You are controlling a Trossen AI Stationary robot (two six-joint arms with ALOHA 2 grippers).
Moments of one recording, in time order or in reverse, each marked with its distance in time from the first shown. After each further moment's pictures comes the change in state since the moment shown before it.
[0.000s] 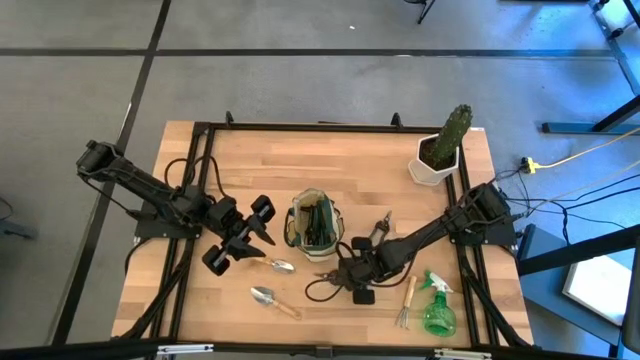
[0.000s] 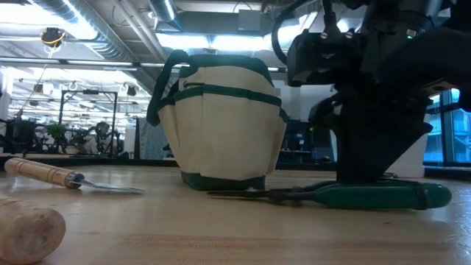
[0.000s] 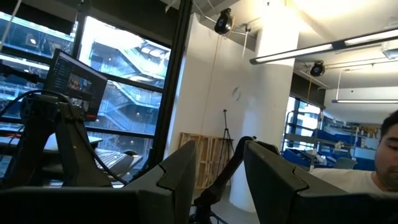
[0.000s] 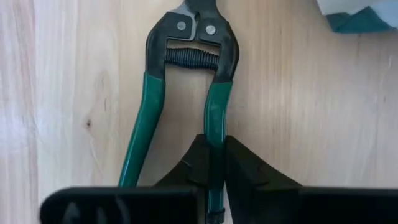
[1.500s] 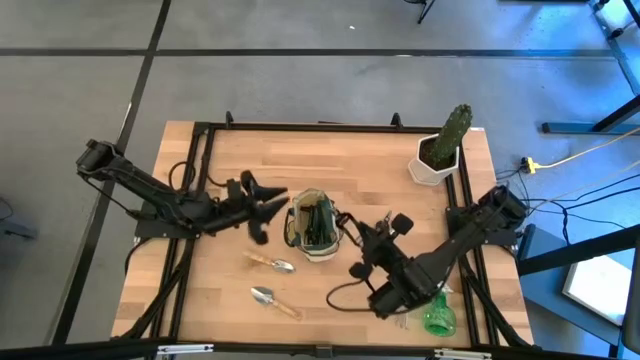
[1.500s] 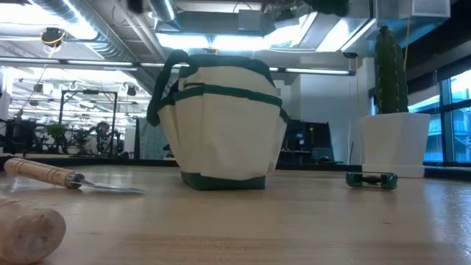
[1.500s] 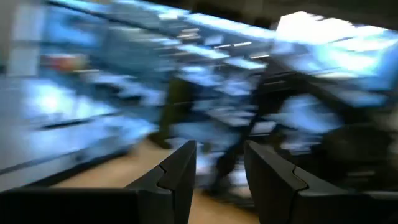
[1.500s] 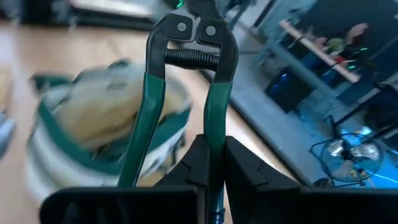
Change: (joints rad) left arm -0.023 -0.011 0.000 -0.202 -0.875 0.084; right arm 0.183 -0.101 0.437 -0.872 1.124 0.702
